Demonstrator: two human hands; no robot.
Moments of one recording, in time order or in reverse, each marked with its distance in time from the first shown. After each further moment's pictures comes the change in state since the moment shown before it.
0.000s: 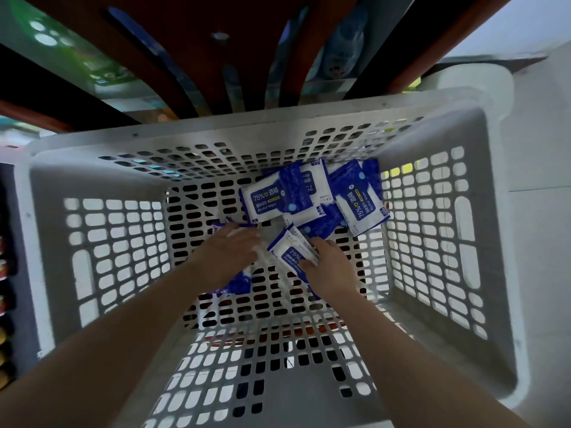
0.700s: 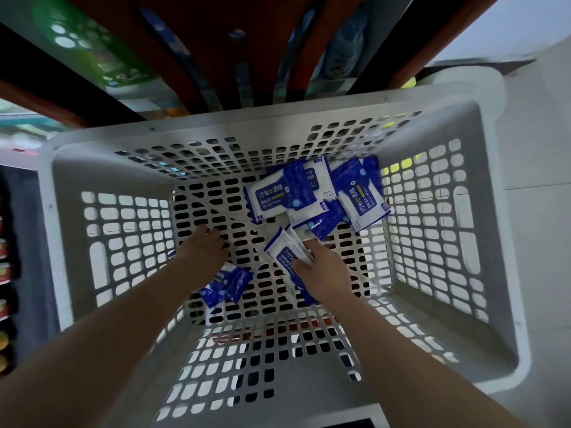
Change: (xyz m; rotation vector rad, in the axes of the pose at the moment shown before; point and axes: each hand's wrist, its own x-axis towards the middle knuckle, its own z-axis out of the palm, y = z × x) left_hand -0.022 -0.010 -0.009 0.254 -0.648 -0.148; right_hand -0.016 -0.010 0.016 0.033 -0.008 0.003
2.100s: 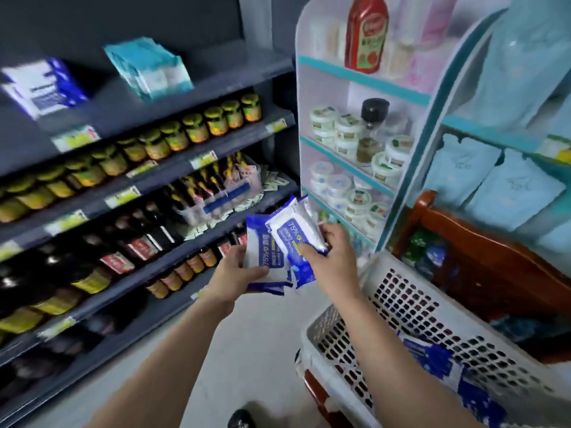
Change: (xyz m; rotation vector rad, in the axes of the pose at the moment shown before) left_hand -0.465 0.115 0.004 2.476 -1.562 1.091; right_hand -0.322 -0.297 -0.022 0.300 -0.231 -1.089
